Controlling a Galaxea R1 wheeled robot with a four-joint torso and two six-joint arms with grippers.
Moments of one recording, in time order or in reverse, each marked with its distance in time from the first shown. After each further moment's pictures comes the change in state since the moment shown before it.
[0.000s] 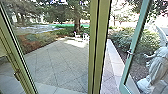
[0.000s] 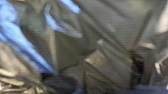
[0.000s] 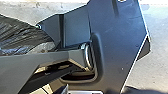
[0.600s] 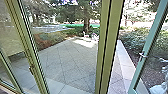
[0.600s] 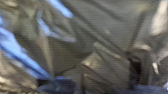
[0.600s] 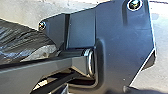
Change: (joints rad) left arm -0.004 0.005 -0.001 0.000 0.001 0.003; right arm 0.011 0.012 -0.011 0.000 0.000 0.003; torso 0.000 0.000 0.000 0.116
